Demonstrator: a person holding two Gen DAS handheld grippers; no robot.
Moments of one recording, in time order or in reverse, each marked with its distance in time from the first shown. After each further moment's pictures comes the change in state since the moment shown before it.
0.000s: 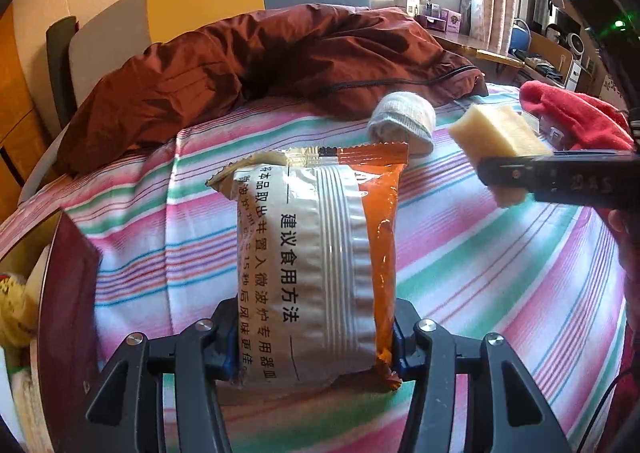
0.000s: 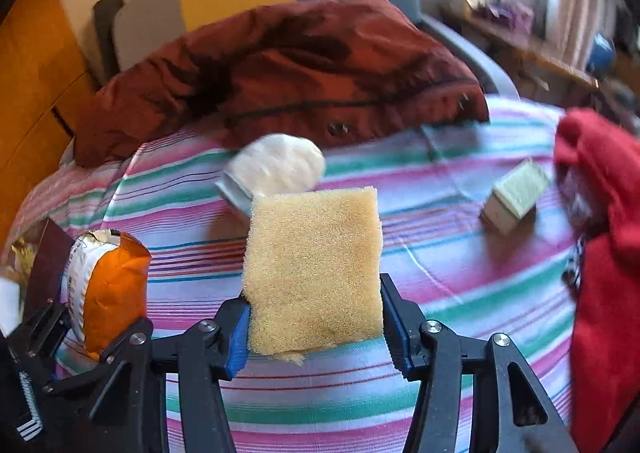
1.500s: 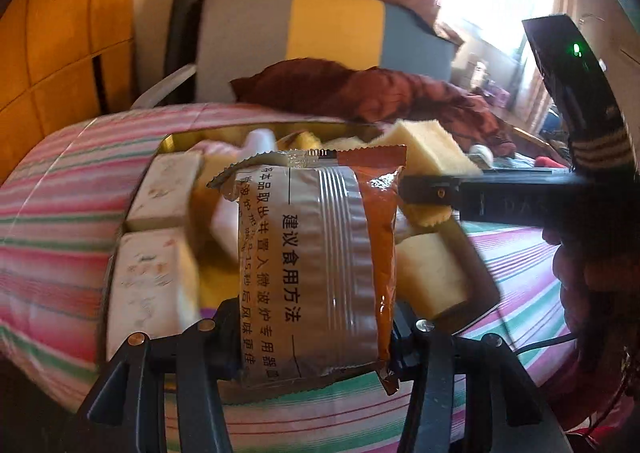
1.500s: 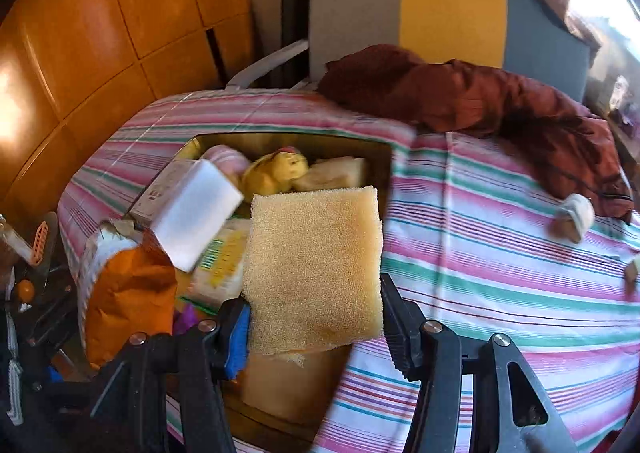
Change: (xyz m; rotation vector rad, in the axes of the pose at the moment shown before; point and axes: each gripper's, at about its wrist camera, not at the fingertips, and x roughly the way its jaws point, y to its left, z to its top) left arm -0.192 0.214 -0.153 -0.289 -0.086 0.008; right arm -0.087 0.301 -0.092 -0.319 -0.018 0.292
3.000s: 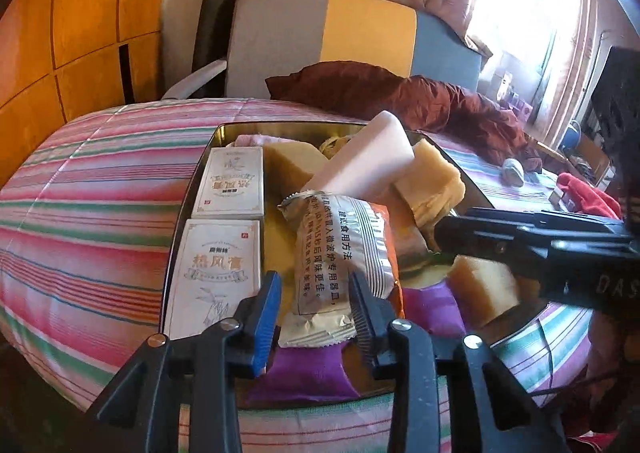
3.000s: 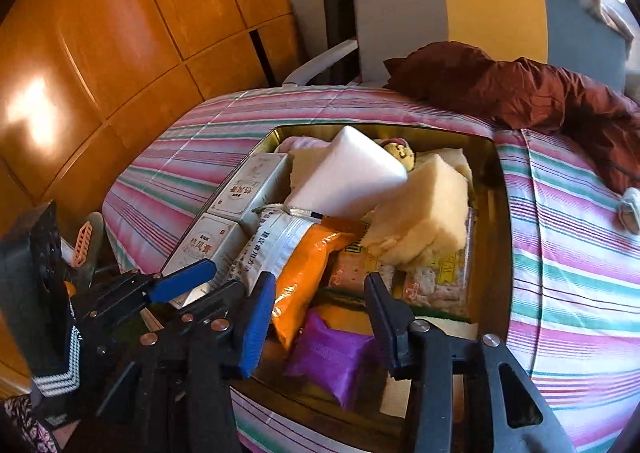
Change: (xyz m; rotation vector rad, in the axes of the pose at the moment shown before) left arm -0.001 0.046 -0.005 -0.054 -0.024 0.052; right arm -0.001 0.058 -0.021 0.013 -0.027 0.153
